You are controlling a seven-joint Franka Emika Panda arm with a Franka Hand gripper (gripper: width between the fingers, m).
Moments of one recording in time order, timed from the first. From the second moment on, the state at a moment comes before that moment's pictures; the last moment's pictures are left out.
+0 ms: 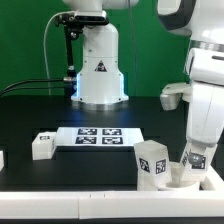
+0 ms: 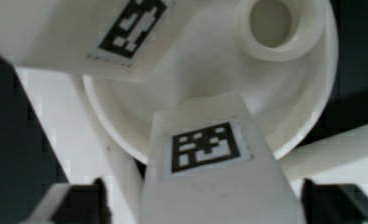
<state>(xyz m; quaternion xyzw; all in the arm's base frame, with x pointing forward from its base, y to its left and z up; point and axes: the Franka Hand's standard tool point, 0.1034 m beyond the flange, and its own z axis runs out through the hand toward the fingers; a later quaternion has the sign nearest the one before) 0.591 0.117 0.067 0.82 0.56 -0.02 0.06</state>
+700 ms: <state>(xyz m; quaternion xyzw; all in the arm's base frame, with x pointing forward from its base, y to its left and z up) 0.597 0.113 0.066 0.96 0.28 -0.02 0.05</state>
